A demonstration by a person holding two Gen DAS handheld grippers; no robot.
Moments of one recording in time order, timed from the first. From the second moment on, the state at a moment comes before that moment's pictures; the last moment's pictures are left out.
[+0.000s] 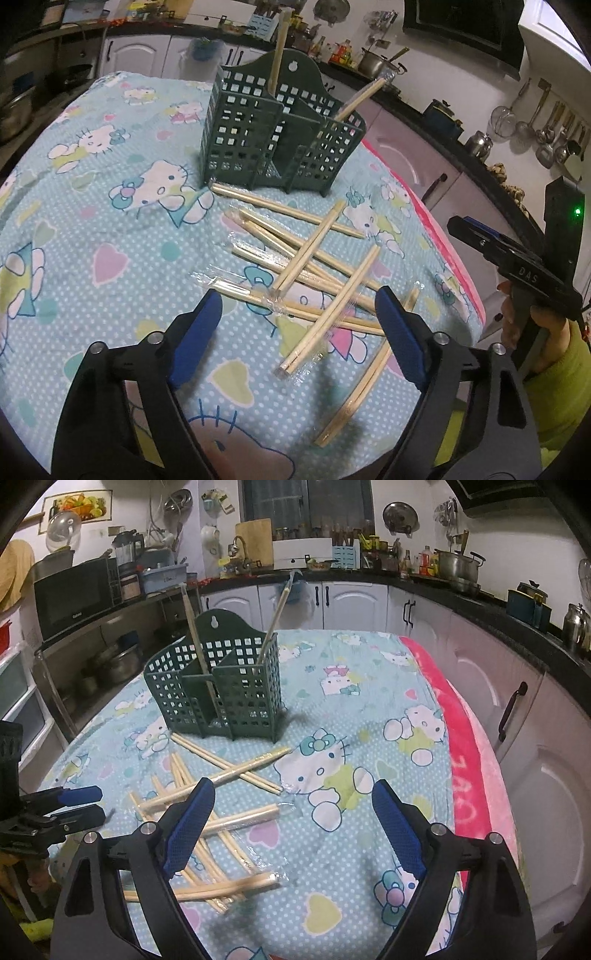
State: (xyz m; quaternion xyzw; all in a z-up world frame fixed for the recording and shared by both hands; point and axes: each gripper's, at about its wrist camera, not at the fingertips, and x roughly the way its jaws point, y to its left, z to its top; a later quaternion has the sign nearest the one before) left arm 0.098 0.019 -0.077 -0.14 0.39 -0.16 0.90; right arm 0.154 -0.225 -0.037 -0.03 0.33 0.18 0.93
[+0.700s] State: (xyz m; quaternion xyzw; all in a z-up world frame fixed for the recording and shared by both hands) left arm 0.111 0.012 -0.097 -0.12 0.41 -0.17 0.89; right arm 0.188 -0.221 -0.081 -0.02 0.40 0.20 0.89
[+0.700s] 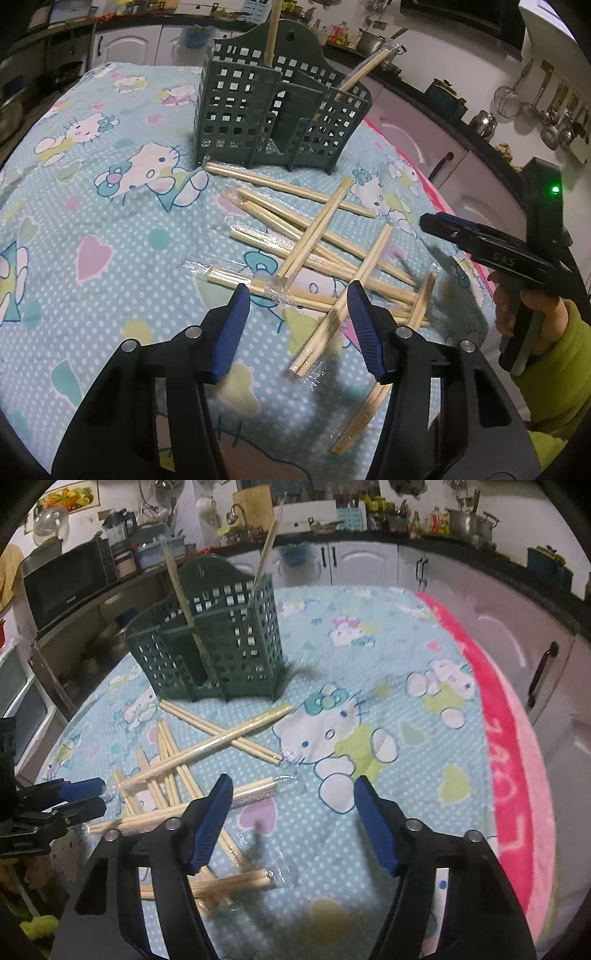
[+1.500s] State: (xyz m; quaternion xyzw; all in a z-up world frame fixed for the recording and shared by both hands) left arm 0.123 0.010 -0.107 -0.11 0.42 -0.17 0.89; right arm 0.224 -0.208 -0.110 0.00 0.46 0.21 0.86
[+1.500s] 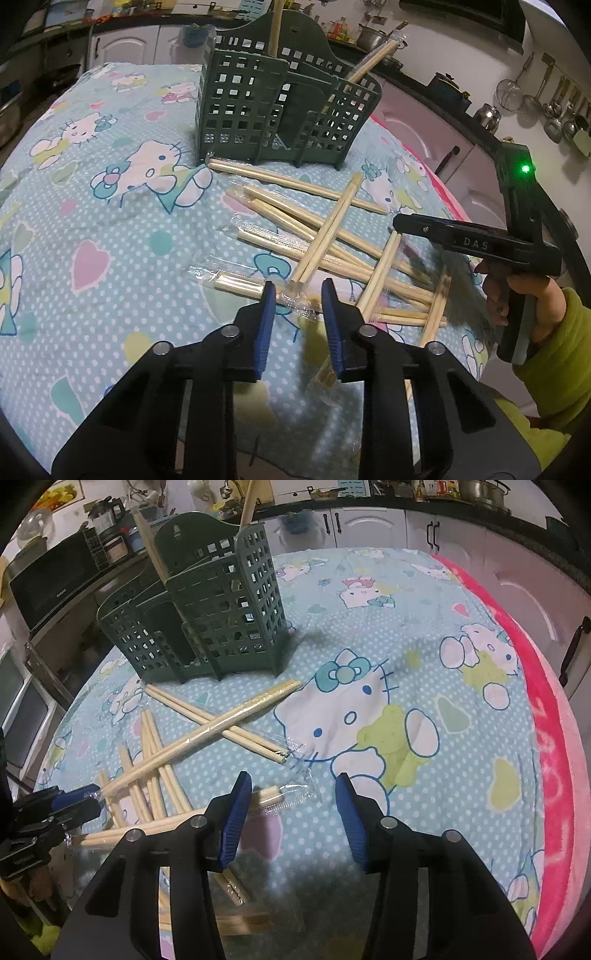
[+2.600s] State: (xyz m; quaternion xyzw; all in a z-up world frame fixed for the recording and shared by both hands) left arm 0.111 0.024 -0.079 -0.12 0.38 -0.18 0.90; right arm 0.191 -0.206 -0.068 0.00 0.40 0.24 0.88
